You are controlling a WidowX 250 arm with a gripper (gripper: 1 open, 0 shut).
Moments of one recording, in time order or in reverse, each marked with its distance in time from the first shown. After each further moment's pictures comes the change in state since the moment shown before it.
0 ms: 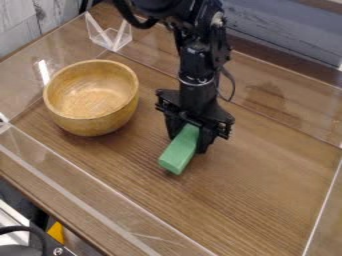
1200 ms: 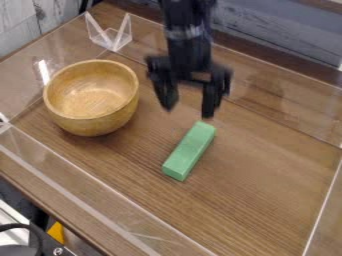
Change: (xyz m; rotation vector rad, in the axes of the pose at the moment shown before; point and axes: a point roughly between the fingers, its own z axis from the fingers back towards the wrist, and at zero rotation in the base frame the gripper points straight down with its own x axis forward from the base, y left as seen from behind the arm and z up) arm -0.001 0.009 0.075 -0.123 -0.074 0.101
